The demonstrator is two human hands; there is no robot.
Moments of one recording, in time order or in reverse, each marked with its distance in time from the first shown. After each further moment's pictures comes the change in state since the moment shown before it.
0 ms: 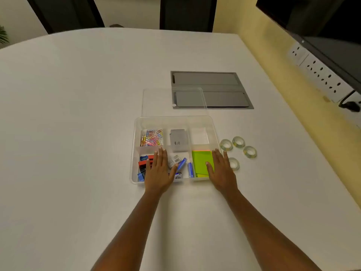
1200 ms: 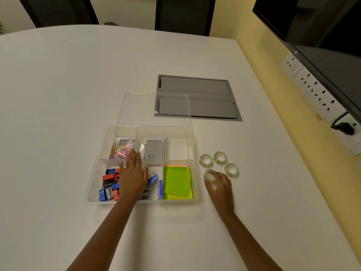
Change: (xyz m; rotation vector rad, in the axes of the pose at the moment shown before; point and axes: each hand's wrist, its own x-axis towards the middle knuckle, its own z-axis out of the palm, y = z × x) left_hand 0.050 0.028 0.011 0.052 0.191 -0.129; right_hand 0.024 0.081 -0.016 0.375 0.161 0.103
